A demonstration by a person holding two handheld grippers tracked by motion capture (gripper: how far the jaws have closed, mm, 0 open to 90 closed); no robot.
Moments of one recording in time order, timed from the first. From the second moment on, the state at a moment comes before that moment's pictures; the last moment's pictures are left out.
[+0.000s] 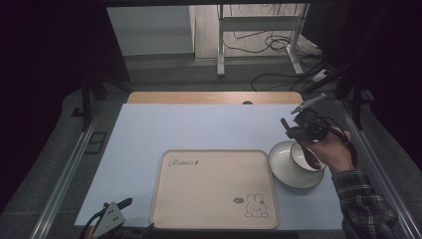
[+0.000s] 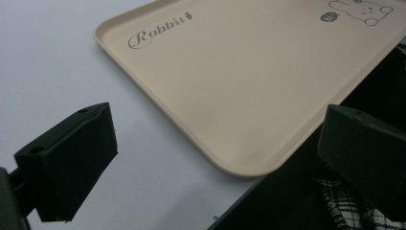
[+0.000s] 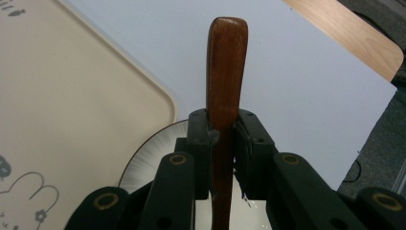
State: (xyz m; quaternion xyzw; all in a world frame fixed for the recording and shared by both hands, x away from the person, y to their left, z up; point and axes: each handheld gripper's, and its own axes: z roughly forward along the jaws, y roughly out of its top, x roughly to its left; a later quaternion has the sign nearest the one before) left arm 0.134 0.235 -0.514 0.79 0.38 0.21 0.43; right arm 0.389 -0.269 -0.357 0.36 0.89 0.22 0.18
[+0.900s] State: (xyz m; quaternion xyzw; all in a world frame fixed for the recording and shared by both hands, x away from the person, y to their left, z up) left arm 0.134 0.236 -0.514 0.79 0.38 0.21 0.43; right arm 0.351 -0.222 -0.369 0.31 0.92 0.21 0.14
